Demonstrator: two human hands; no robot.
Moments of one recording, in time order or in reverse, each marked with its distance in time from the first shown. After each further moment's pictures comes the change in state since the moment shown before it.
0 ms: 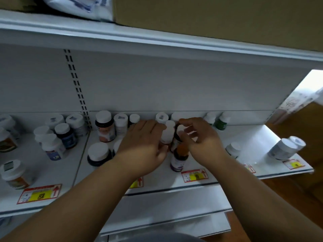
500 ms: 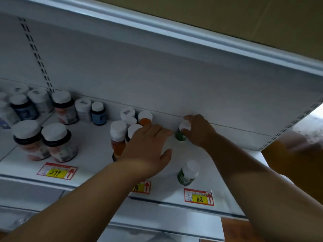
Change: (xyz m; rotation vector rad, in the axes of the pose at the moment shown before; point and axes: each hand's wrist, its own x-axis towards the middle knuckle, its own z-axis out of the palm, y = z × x) left_hand 0.104 0.143 0.111 -0.109 -0.037 -0.305; right_hand 0.121 0.217 -0.068 -0.432 -0.583 0.079
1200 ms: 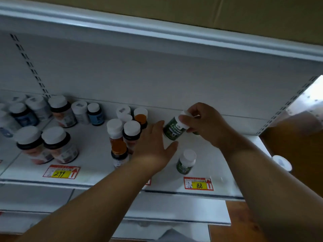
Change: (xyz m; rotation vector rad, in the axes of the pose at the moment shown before) left_hand 0.003 0.020 0.036 -0.249 -0.002 -0.310; right_hand -0.072 -0.017 -0.047 0.710 0.108 0.008
